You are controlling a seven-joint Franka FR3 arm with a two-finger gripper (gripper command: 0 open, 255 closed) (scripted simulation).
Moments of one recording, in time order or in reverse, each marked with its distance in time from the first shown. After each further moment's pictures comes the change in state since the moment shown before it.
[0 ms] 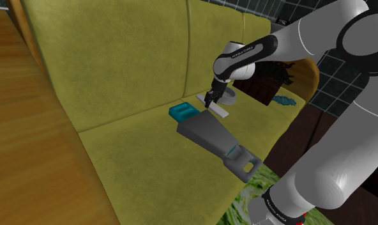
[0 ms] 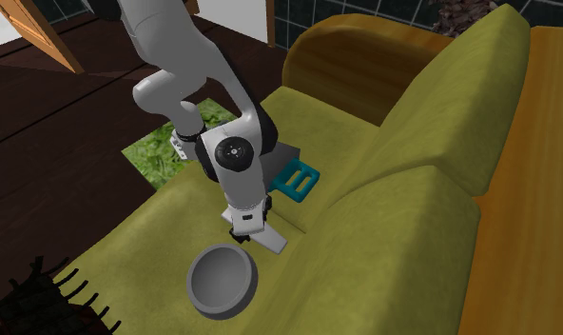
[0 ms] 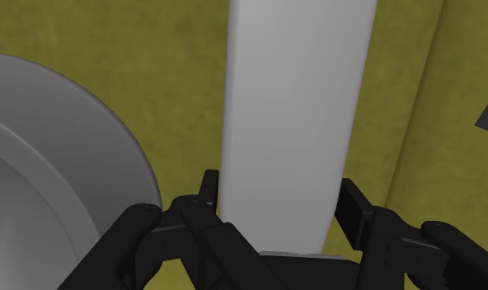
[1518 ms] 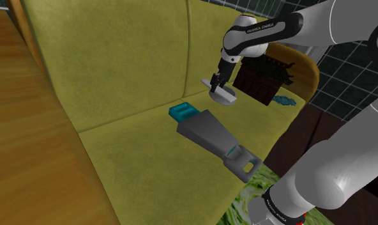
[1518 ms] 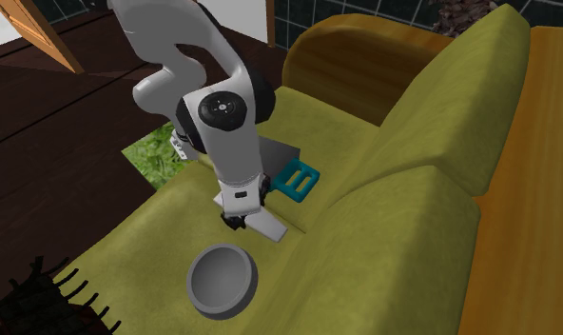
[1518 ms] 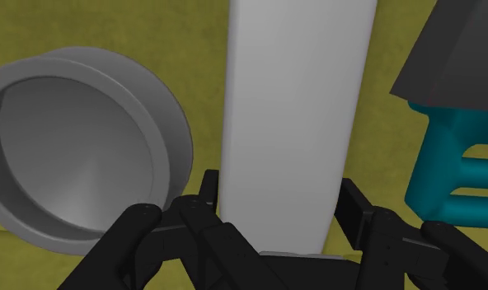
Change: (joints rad) arm 0.003 -0.137 0.001 0.120 -0.047 -0.252 0.033
